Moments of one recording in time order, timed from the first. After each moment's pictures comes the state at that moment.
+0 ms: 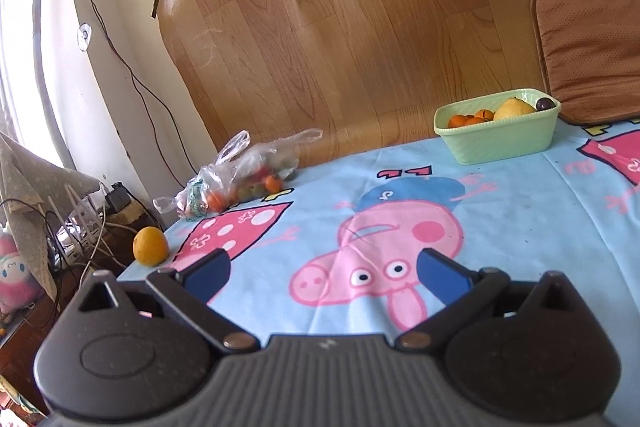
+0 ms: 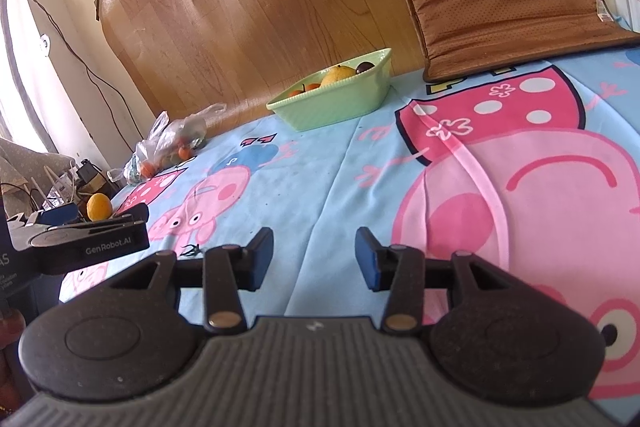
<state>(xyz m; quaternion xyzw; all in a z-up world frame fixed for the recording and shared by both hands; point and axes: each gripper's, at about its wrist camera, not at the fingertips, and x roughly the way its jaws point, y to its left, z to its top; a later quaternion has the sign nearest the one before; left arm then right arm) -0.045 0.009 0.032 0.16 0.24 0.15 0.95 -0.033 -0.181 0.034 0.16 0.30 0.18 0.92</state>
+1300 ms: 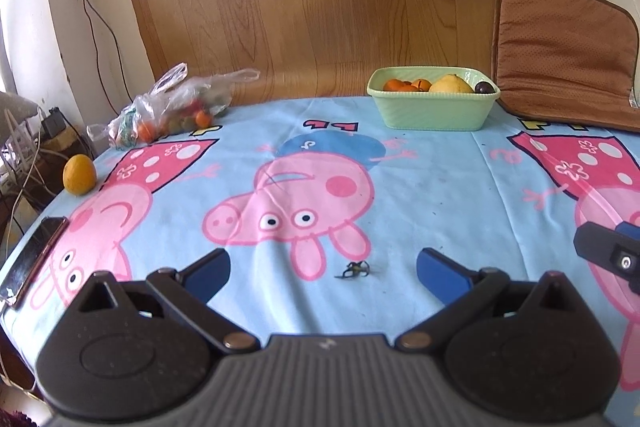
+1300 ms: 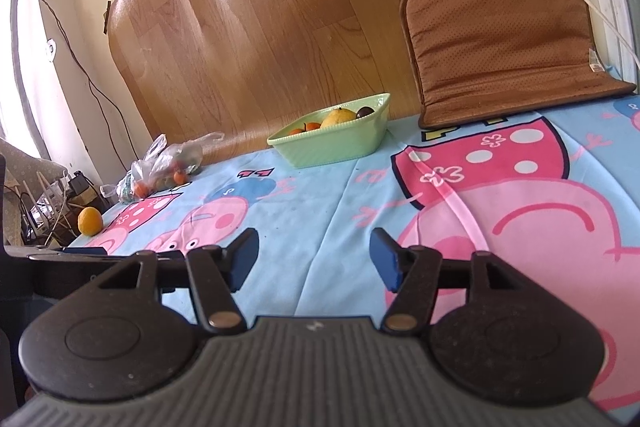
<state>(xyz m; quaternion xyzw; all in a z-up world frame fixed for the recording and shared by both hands) -0.053 -0.003 0.036 0.05 0.33 0.07 0.94 -0.041 -0.178 0.045 0.13 0.25 0.17 0.94</state>
